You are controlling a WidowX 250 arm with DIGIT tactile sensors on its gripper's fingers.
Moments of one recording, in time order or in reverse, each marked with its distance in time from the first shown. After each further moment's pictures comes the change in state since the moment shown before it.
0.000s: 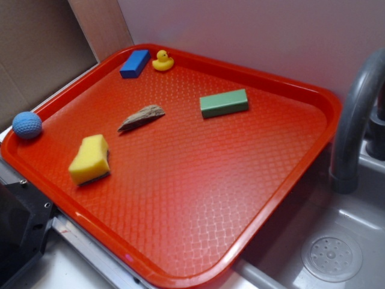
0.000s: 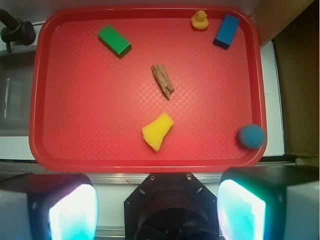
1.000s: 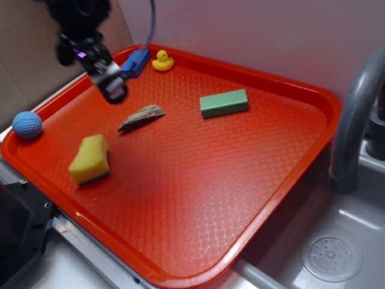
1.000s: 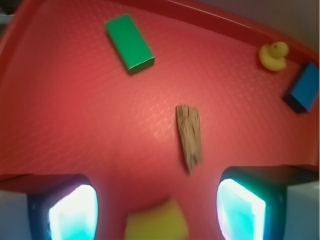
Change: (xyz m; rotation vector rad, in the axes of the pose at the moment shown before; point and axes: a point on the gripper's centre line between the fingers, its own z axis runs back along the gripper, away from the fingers) arm 0.080 -0.013 -0.151 0.025 -0.009 -0.305
